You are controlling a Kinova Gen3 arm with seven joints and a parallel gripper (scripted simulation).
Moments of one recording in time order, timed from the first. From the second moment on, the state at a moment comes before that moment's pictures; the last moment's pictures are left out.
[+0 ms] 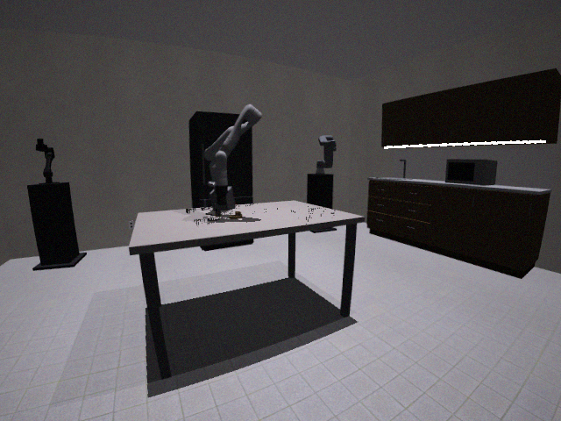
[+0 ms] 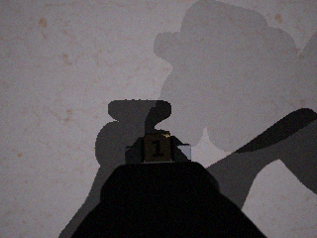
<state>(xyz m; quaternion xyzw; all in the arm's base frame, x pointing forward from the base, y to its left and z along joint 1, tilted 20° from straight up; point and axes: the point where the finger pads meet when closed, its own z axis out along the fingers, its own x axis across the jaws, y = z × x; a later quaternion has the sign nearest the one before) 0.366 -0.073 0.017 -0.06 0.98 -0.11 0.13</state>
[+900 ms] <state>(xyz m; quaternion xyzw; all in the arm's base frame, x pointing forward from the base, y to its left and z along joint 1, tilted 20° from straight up) 0.353 -0.062 0.068 -0.06 0.98 -0.11 0.13</state>
